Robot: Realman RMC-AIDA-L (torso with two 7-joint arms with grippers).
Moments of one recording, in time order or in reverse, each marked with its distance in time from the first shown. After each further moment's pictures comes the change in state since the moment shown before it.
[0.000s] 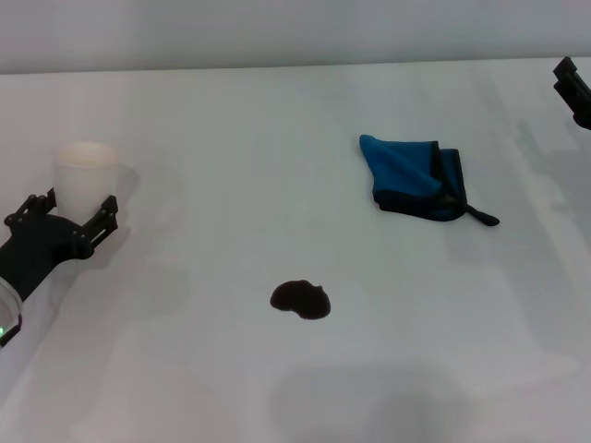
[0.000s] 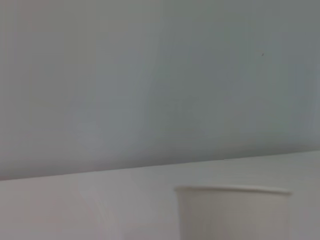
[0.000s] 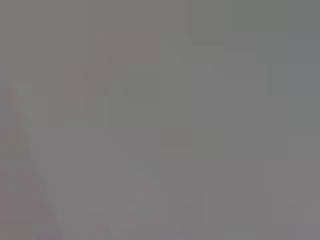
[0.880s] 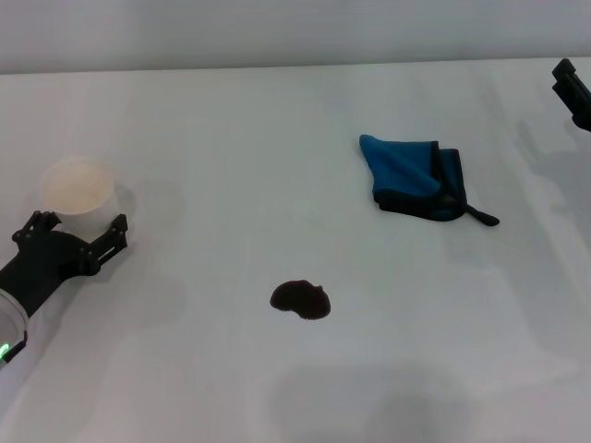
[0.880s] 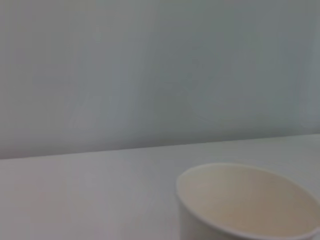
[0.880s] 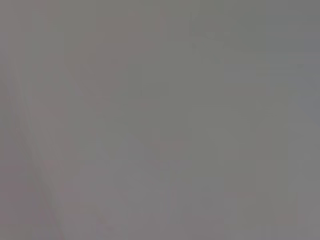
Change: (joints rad) left arm 0.003 -0.003 0.007 -0.039 0.005 -0.010 0.016; right arm -0.002 0.000 -0.007 0.000 0.000 0.003 0.000
